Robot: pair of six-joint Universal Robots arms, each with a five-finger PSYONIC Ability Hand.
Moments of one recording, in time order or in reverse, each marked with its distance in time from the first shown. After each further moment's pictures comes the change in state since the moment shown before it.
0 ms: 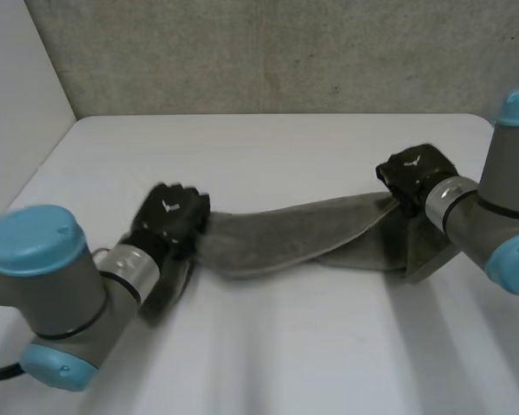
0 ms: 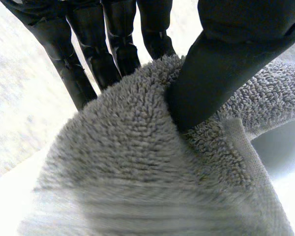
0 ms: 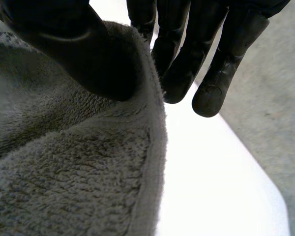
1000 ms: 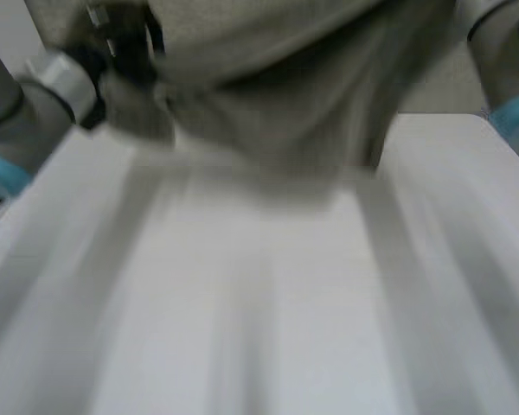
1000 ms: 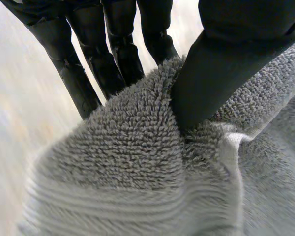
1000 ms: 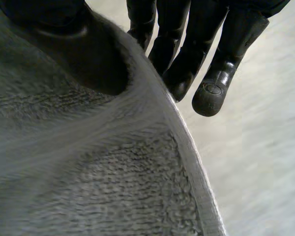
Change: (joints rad) left arm 0.167 -0.093 0.879 -0.369 0.123 -0.285; right arm 0.049 0.046 -0.700 -0.209 0.027 -0.030; left_hand 0.000 0.005 0.007 0.004 0.000; right_hand -0.001 0.014 0.001 0.010 0.000
